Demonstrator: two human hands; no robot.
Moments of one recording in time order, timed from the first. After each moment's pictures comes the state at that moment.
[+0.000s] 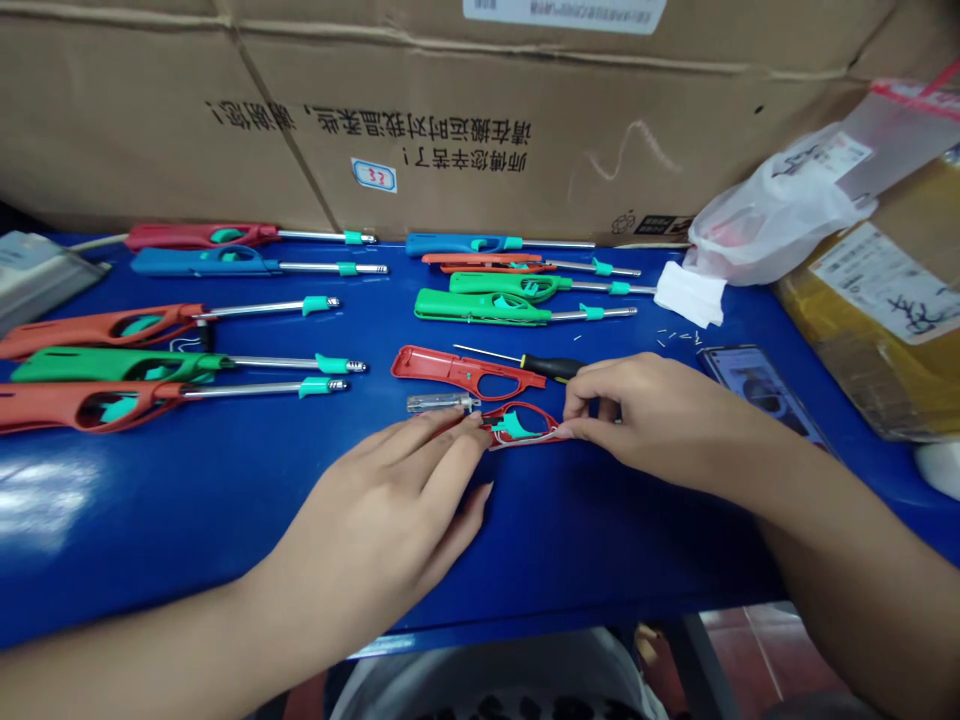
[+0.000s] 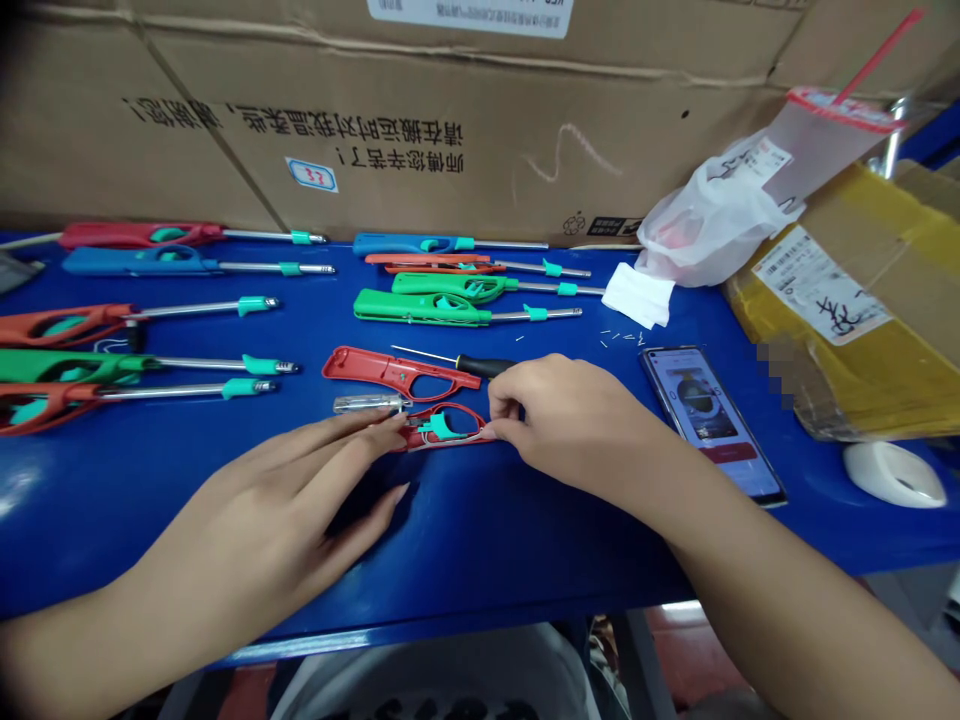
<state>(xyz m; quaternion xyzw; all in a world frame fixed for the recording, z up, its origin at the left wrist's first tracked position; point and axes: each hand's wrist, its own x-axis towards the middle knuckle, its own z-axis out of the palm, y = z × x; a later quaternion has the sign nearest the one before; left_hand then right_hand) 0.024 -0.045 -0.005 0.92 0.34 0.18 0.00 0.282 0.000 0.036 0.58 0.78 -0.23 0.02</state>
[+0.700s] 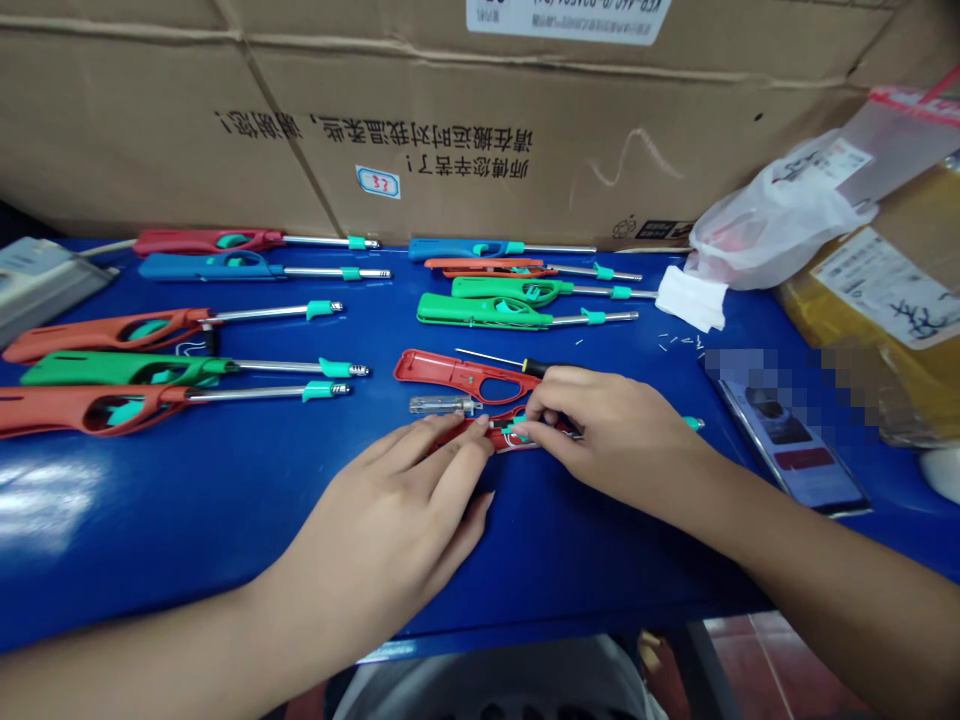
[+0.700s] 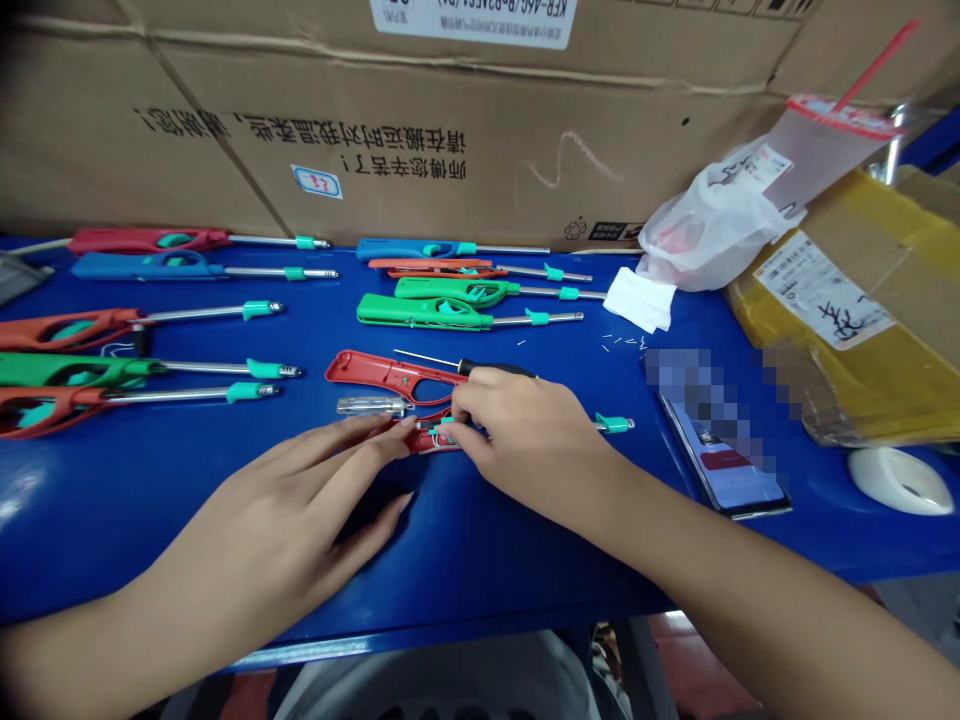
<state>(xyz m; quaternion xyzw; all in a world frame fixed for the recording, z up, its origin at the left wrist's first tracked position) 0.026 -0.044 -0.005 0.92 0.35 0.17 -0.01 0.259 -0.009 0.011 0.52 0.83 -0.17 -0.09</state>
